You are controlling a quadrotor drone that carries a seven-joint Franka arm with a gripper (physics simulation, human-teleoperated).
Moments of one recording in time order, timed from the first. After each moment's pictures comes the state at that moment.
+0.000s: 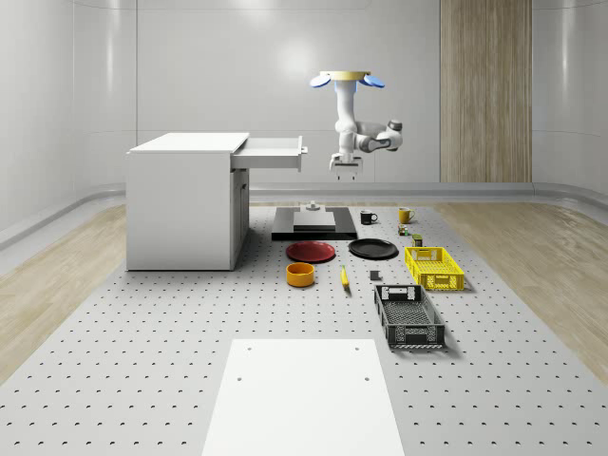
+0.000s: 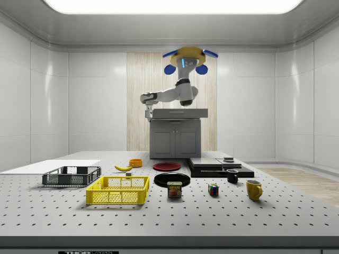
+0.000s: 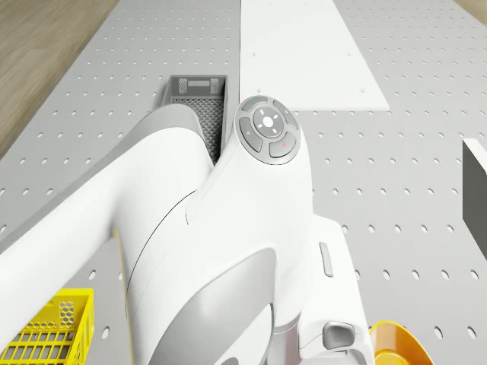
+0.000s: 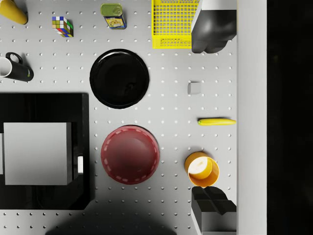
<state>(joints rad) 1.38 -1.46 -1.39 -2.75 1.77 1.55 -0.21</state>
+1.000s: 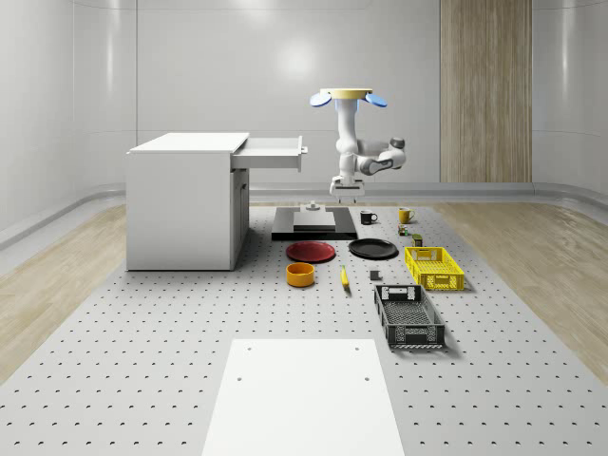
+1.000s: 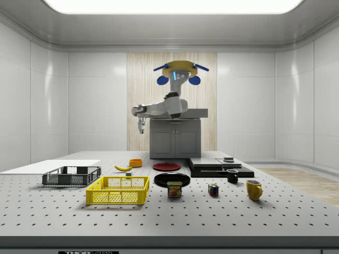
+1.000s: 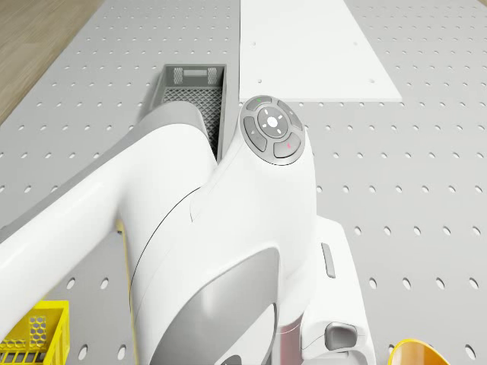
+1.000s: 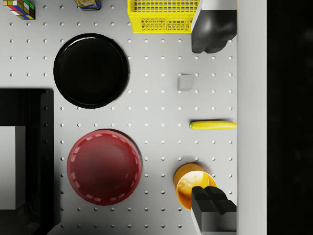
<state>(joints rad) 1.40 -1.51 -1.40 -2.74 1.75 1.58 -0.22</state>
